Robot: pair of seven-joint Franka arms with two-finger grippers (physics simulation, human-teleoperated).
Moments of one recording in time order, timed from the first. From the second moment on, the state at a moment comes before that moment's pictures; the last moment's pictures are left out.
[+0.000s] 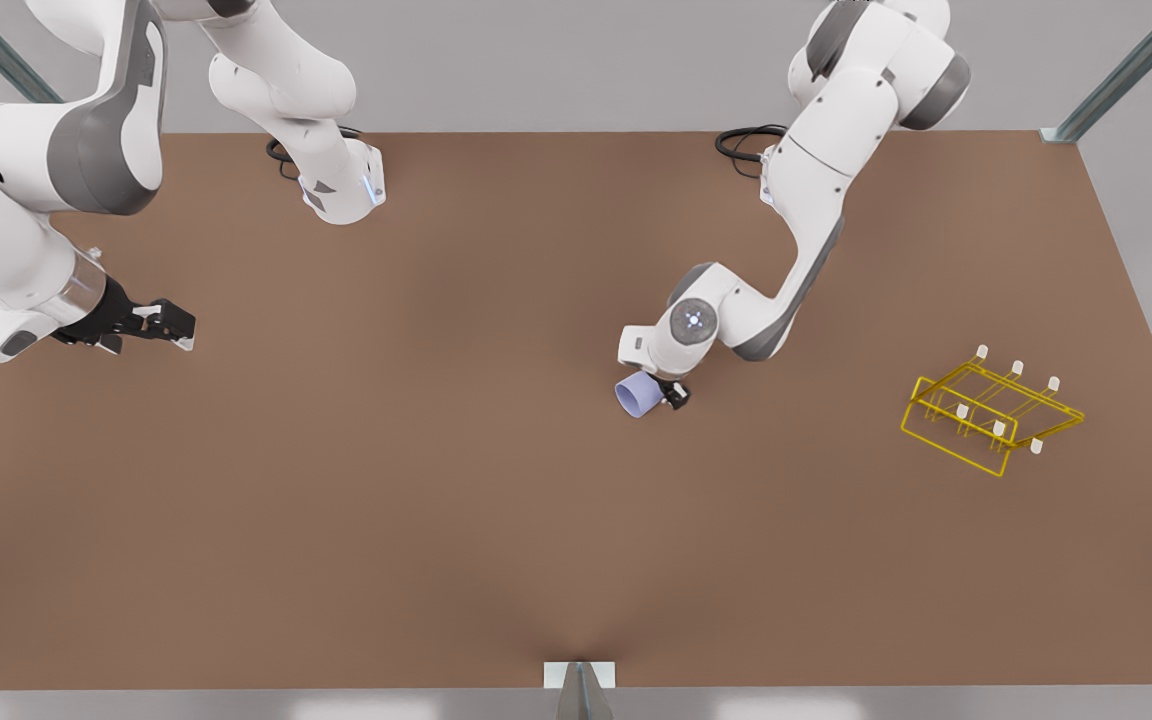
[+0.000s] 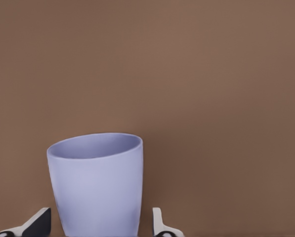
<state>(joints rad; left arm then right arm) -0.33 0.54 -0.32 -1.98 0.08 2.45 0.32 -0.11 0.14 0.13 -1.41 -0.05 1.49 -0.04</state>
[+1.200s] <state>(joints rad) -0.34 0.58 -0.29 -1.80 0.14 2.24 0.36 -0.10 0.14 0.13 -1.41 -0.08 1.48 -0.04</state>
